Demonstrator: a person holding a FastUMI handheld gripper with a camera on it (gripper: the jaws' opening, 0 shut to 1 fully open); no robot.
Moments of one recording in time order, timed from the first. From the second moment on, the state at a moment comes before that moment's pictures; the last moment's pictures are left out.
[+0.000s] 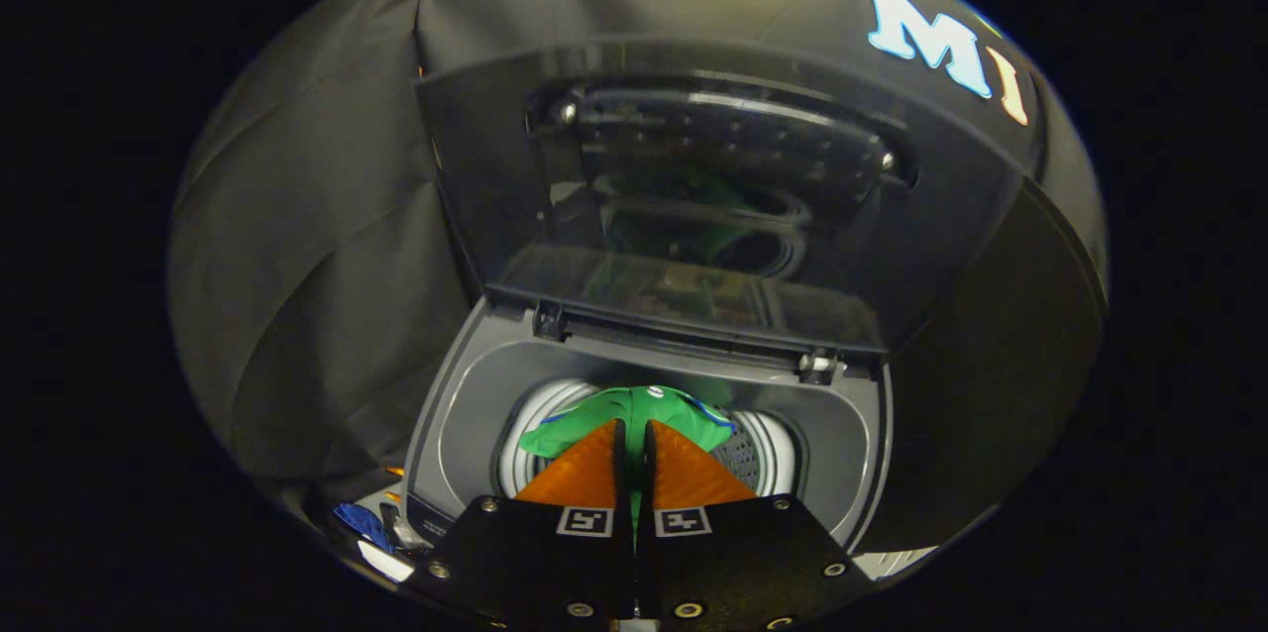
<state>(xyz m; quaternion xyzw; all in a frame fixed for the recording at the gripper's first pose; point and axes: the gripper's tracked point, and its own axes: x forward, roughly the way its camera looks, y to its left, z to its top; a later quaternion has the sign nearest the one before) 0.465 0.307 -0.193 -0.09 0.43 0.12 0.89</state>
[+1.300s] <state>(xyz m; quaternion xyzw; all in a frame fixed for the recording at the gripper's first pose) 0.476 0.314 -0.256 -0.07 0.45 0.15 0.88</state>
